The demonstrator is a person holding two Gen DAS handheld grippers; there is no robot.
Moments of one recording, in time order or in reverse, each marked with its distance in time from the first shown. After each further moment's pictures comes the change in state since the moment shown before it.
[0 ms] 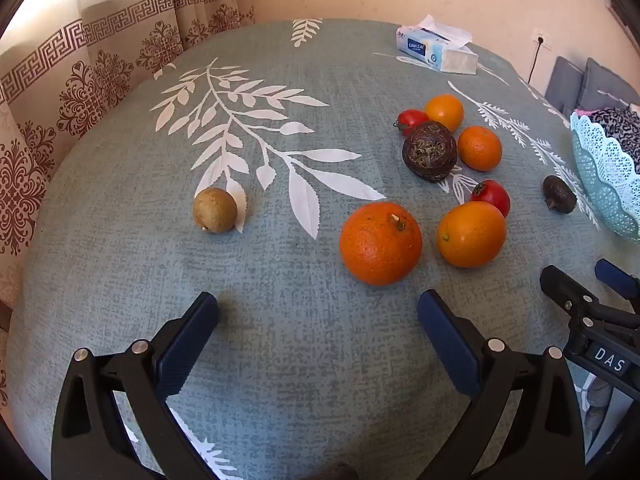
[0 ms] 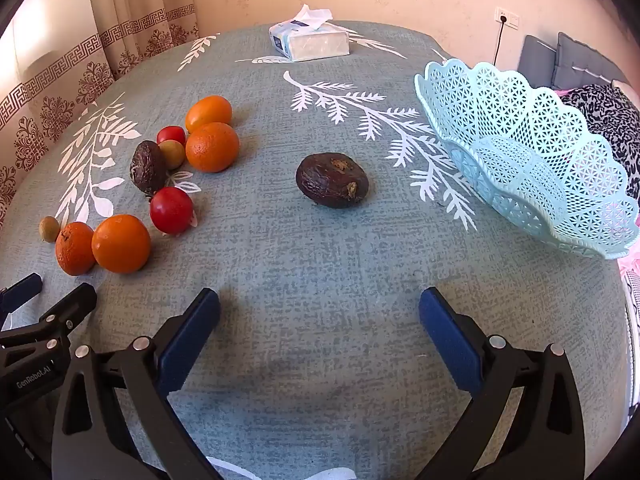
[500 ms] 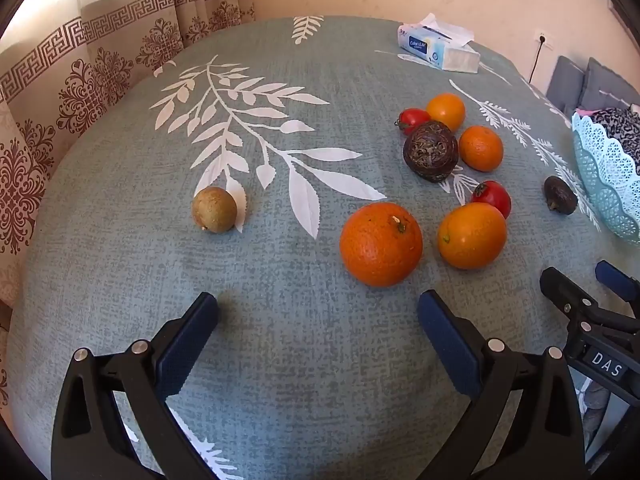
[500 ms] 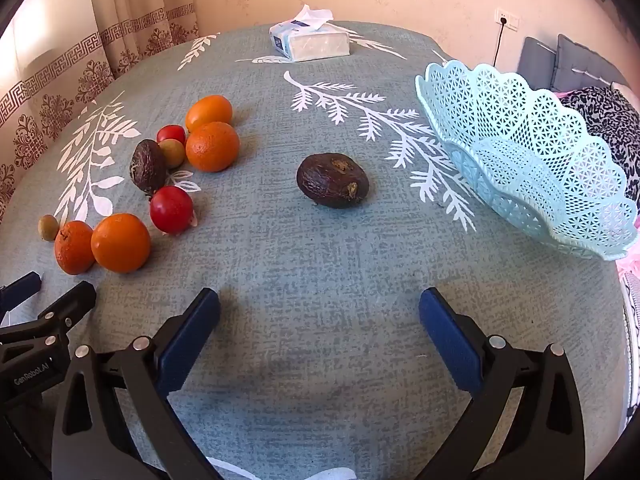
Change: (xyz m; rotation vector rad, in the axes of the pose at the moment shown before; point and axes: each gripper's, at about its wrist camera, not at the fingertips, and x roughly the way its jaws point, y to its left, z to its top) left arm 0.003 0.003 0.000 -0.012 0.008 -0.013; right arm -0.001 0.001 0.000 -0.006 -0.002 -0.007
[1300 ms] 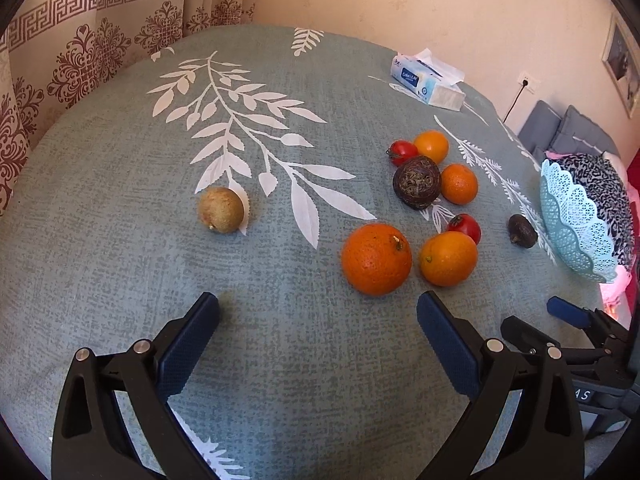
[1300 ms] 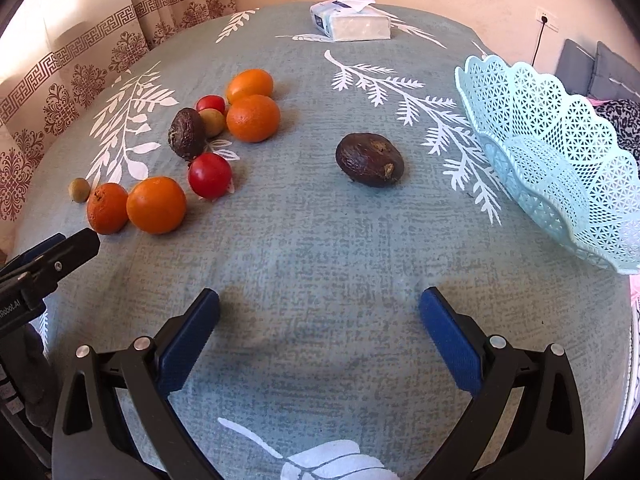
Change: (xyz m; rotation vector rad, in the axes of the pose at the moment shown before) left arm -0.015 0.031 -0.004 -0.114 -0.046 -0.199; right arm -0.005 0.003 -0.002 -0.090 0.085 0.122
